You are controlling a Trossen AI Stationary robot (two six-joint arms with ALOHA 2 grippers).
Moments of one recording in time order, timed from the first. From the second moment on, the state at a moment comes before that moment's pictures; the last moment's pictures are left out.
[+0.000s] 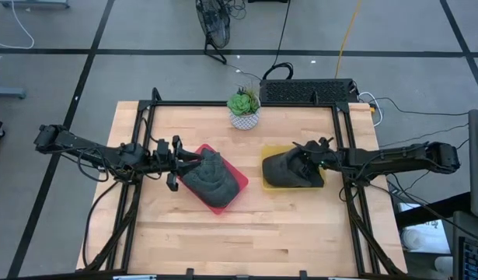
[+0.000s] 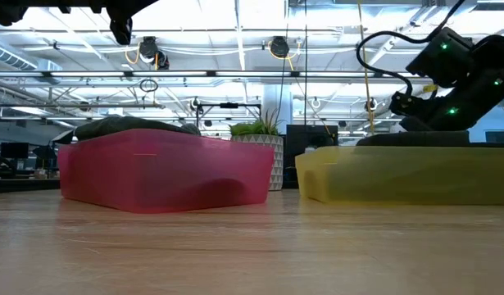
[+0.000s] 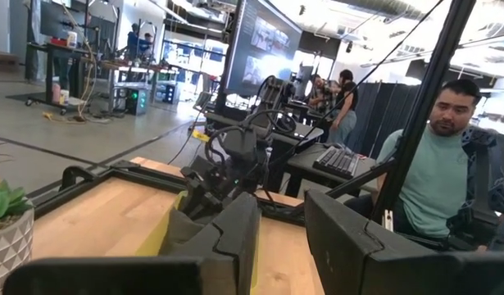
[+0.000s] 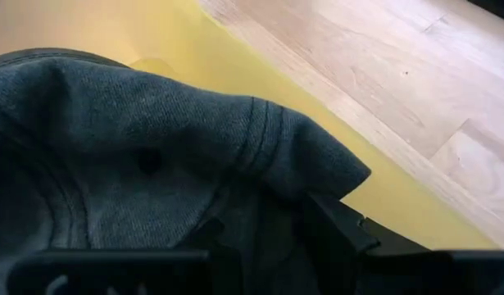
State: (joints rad) left arm -0.23 0.80 0.42 0.52 -0.30 -0.21; right arm -0.16 0.92 0.16 -0.14 0.37 0.38
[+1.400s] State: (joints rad) left arm -0.26 0.92 0.48 0.31 -0.47 -0.41; right arm -0.09 0.74 0.31 0.39 0.07 0.12
